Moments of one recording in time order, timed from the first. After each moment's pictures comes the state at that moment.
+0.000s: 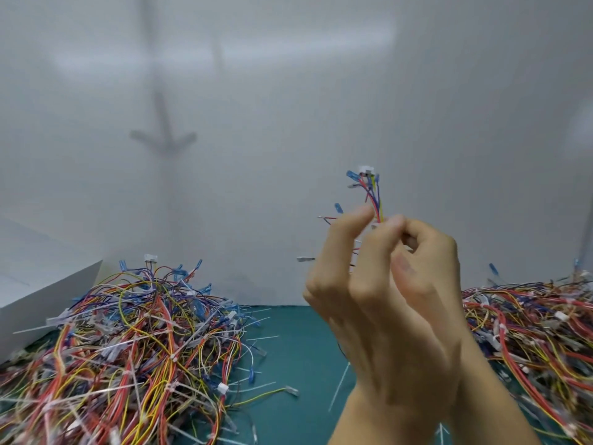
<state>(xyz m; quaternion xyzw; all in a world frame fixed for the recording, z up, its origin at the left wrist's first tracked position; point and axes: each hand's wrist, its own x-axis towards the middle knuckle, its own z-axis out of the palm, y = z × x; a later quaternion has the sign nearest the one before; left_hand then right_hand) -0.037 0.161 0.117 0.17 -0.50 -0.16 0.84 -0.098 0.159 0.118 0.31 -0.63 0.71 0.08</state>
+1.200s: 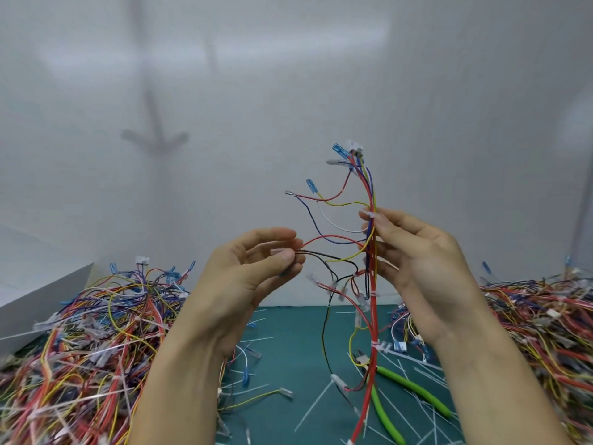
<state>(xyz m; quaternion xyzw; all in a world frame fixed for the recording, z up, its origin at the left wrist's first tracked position) 0.029 0.025 0.116 0.05 -0.58 -0.72 0.37 -0.104 0.172 0.126 0.34 -0.46 0.81 -0.15</state>
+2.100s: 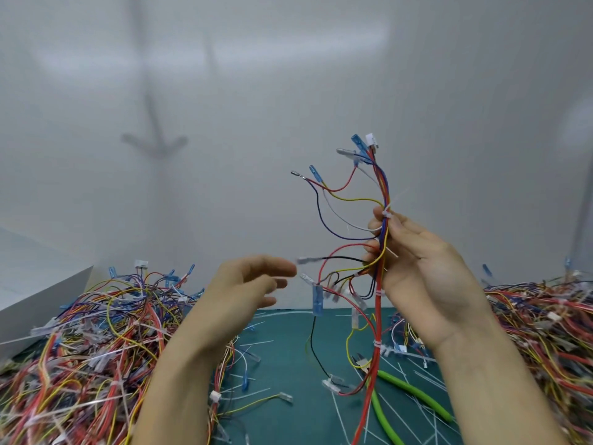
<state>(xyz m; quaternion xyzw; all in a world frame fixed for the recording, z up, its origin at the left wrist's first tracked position) 0.030 0.015 0.104 0.18 -0.77 -0.52 0.32 -0.113 0.168 0.123 0.32 -0.35 0.84 -0.25</state>
